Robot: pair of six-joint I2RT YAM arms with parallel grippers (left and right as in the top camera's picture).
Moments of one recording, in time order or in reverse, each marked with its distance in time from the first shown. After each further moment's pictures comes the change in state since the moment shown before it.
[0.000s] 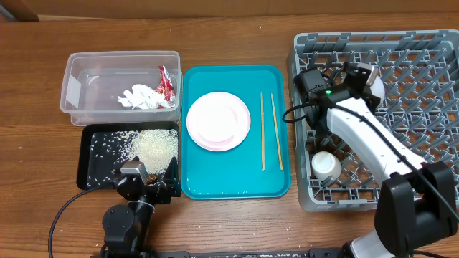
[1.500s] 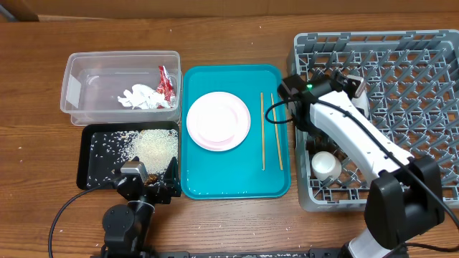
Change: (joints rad) left arm 0.000 0.000 0.000 0.000 0.000 0.000; right arm 0.121 0.061 0.174 -0.411 -0.314 0.282
